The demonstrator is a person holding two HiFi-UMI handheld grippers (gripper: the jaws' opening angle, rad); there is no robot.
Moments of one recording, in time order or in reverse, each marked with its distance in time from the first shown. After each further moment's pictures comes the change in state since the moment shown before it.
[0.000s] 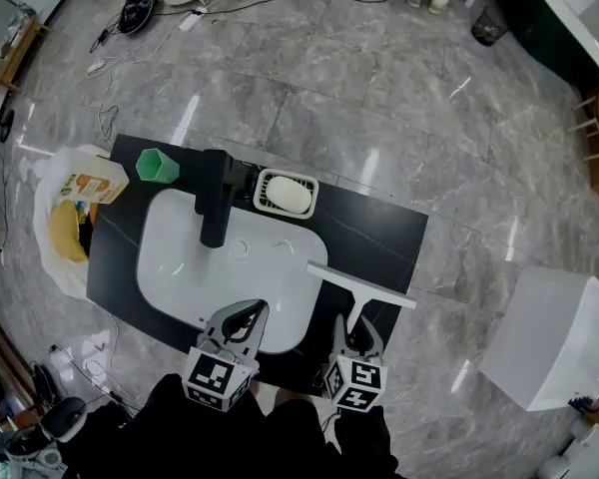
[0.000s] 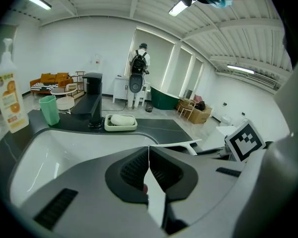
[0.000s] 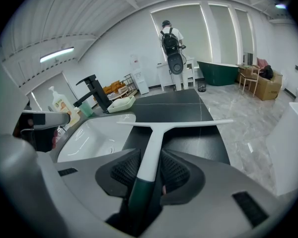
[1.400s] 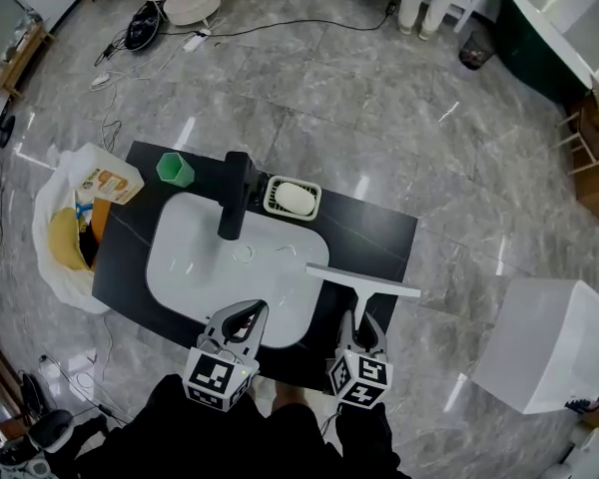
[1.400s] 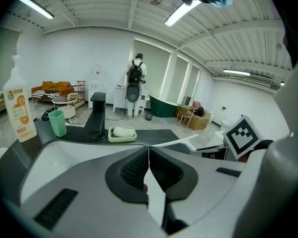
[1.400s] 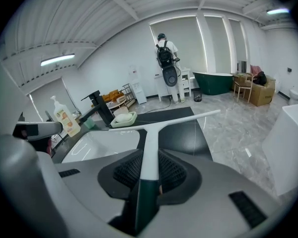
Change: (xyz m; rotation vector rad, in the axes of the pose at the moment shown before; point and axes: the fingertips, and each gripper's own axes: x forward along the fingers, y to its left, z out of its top) left arm -0.058 -0.009 0.020 0.028 -0.100 0.007; right arm -0.048 0.017 0.030 0.014 -0.111 -0.038
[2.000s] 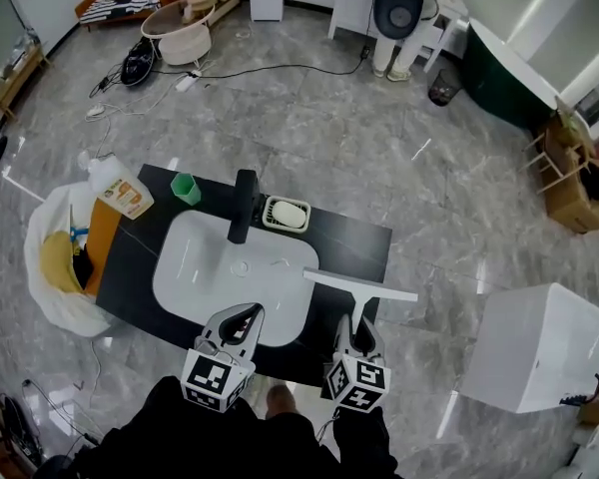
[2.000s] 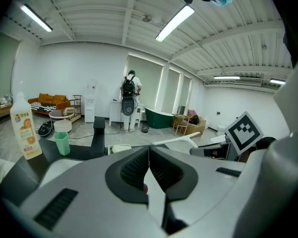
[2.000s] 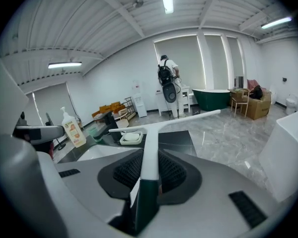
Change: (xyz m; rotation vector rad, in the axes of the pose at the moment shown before) left arm -0.082 -0.027 0.042 0.068 -0.147 -0.032; right arm -0.095 0.032 0.043 -0.041 -0.170 -0.023
